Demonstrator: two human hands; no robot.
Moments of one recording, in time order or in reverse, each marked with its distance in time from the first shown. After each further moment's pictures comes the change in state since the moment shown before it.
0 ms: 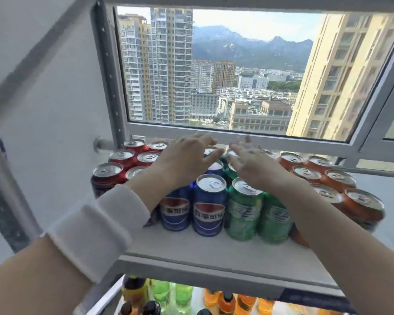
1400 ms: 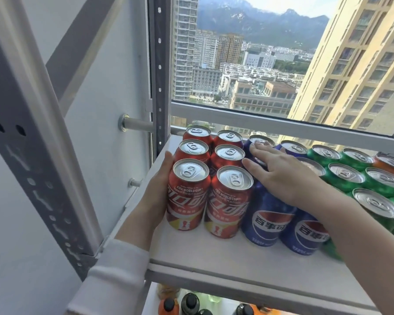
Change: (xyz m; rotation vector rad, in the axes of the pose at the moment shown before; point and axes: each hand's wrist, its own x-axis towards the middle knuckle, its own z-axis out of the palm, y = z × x) left_hand -0.062 -0.210 0.056 -1.609 0.004 -0.495; right_hand 0.049 -0.114 0.063 -0.026 -0.083 0.116
